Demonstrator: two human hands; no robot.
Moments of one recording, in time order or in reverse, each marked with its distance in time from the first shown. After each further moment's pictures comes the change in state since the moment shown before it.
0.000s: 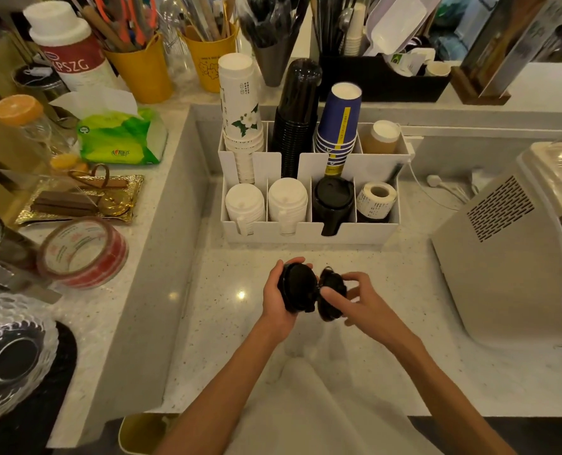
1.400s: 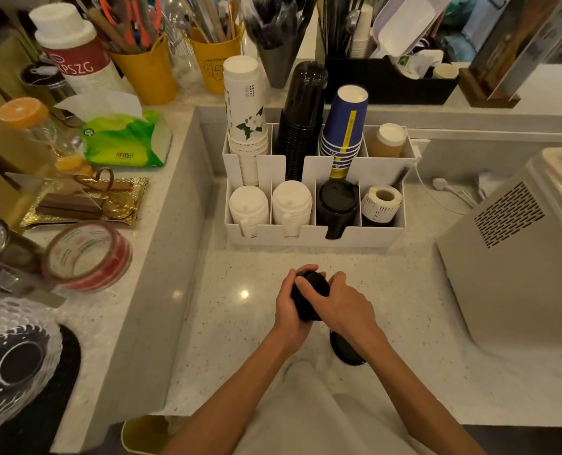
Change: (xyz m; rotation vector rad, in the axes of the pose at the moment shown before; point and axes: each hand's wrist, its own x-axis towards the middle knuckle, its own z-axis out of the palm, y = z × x) left_hand -0.005 -0.014 0.008 0.048 -0.014 0.031; right_hand 0.016 -0.034 0.041 -0.441 0.171 0.024
